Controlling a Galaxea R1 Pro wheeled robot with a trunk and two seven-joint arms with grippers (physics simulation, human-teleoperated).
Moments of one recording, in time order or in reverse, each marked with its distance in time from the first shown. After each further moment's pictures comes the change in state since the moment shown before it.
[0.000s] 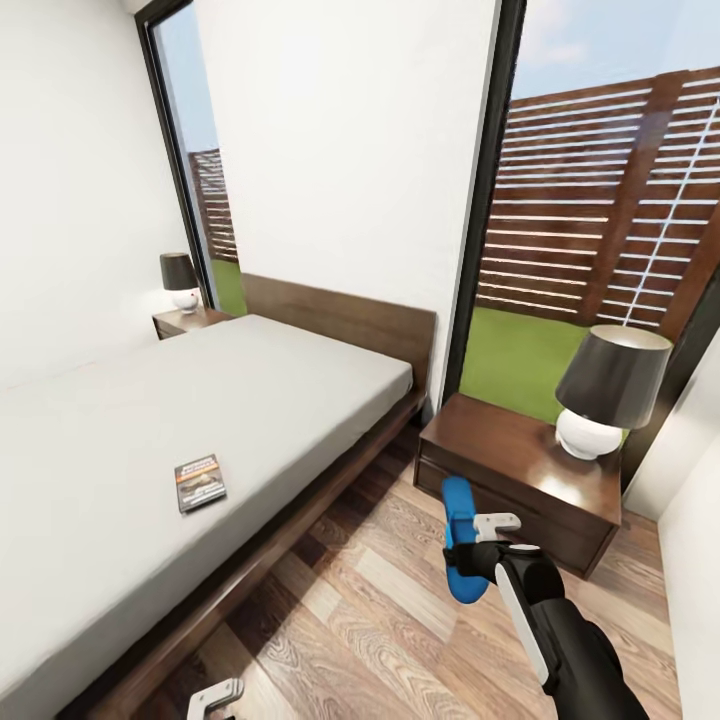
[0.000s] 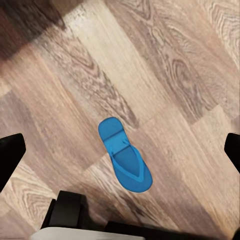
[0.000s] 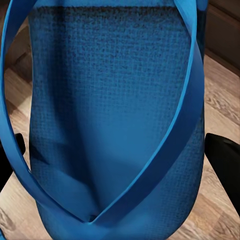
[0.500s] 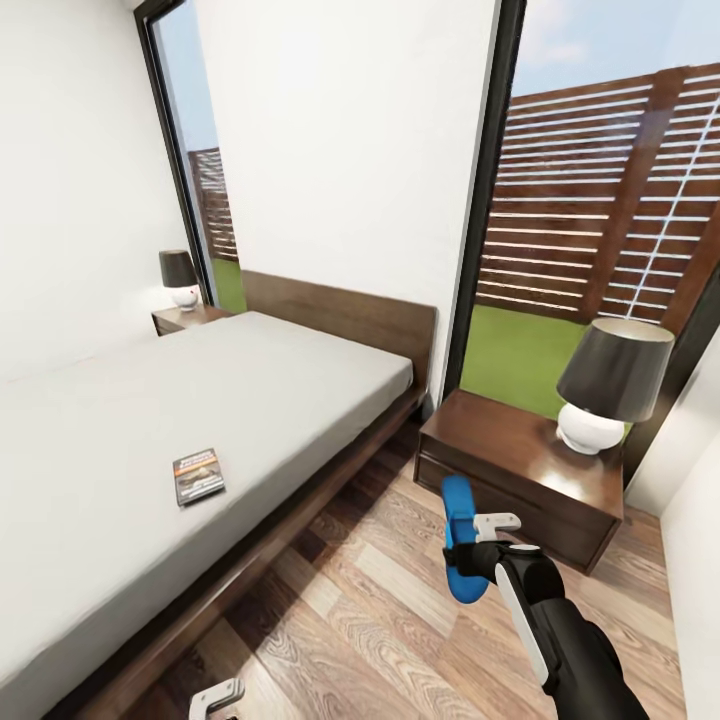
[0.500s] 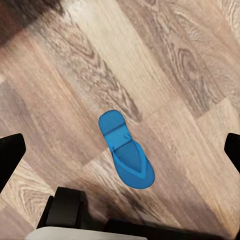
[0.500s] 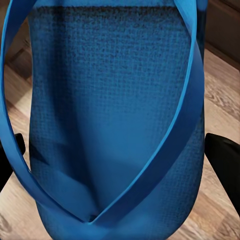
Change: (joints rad) left arm -0.006 -0.004 0.002 -0.004 0.004 0.044 0.013; right arm 0.000 0.000 -0.001 0.000 0.000 -0.001 0.001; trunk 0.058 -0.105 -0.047
